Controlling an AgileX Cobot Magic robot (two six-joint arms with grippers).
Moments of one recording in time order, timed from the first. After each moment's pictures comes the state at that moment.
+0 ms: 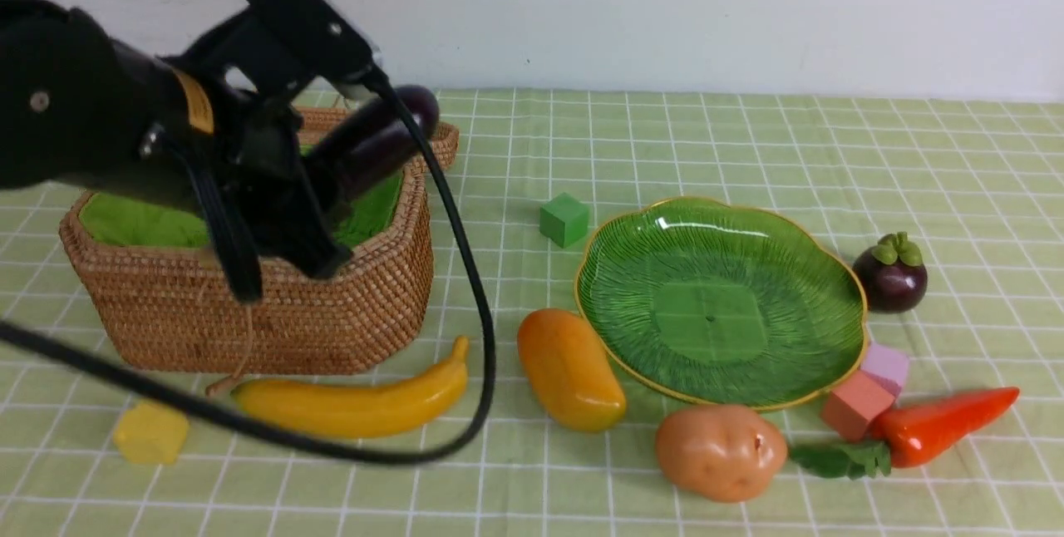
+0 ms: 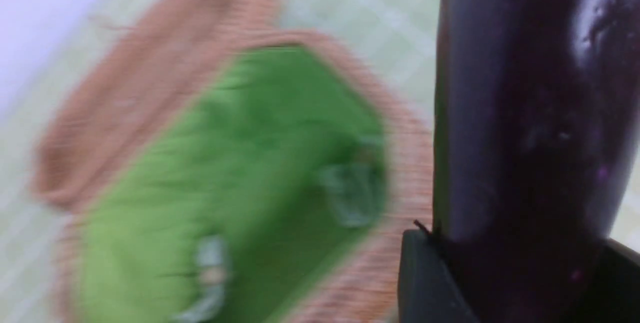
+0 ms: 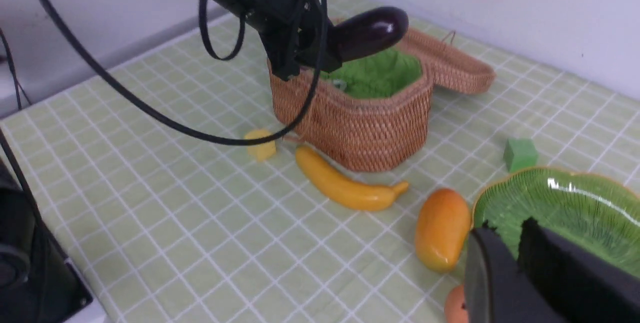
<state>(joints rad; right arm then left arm) 0.45 0.54 -1.12 0.43 0.96 -0.31 -0.37 1.38 -1.19 0.16 0.63 0.33</state>
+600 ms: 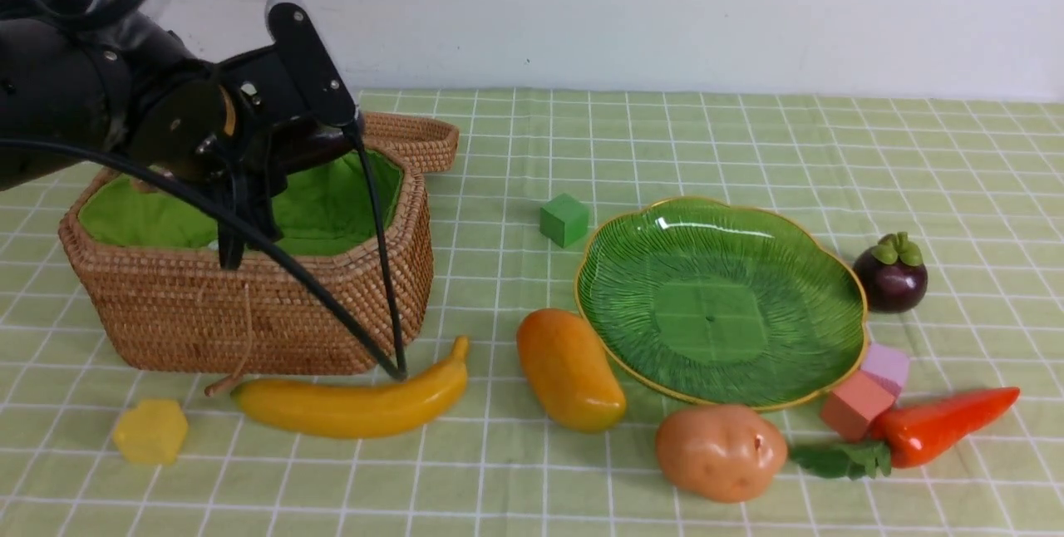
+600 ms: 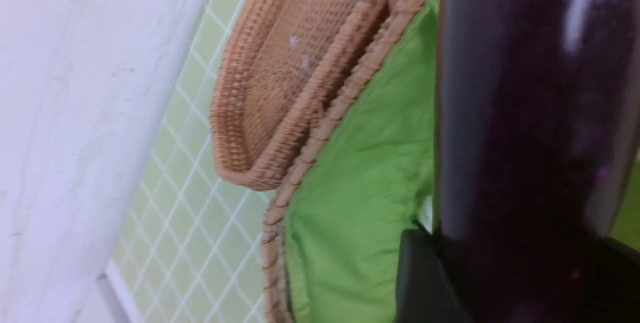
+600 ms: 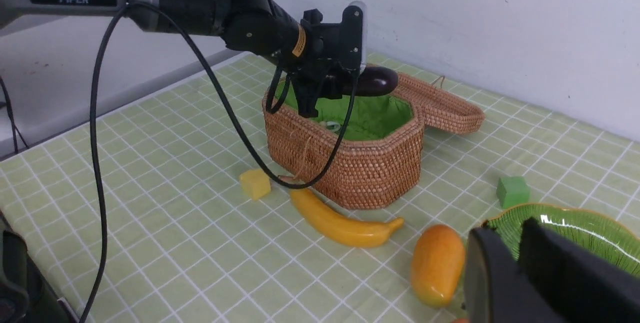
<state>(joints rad) 0.45 0.54 -1.12 0.43 0.92 -0.31 -0.27 1.66 -1.28 0.60 0.51 0.30</state>
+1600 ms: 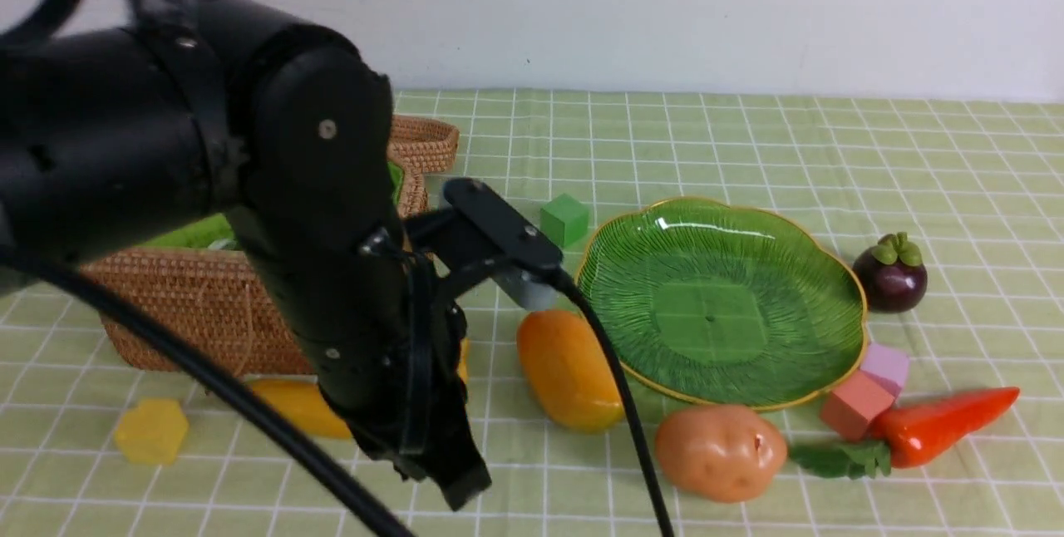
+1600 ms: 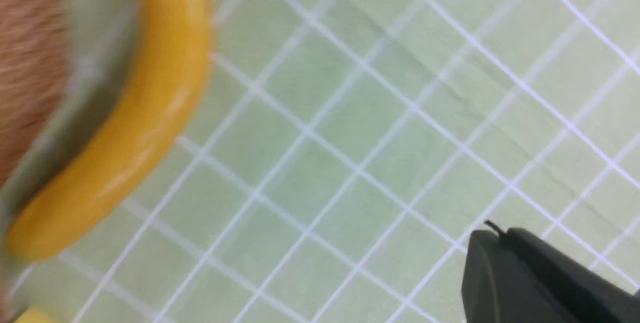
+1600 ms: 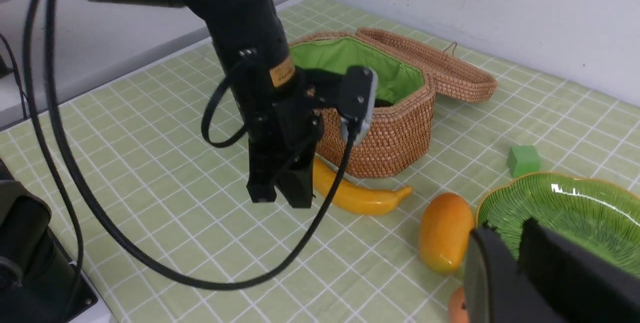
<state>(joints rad) 0.45 0.54 -1.12 0.44 0.99 -0.31 -0.66 1.56 -1.28 -0.09 1.16 0.30</state>
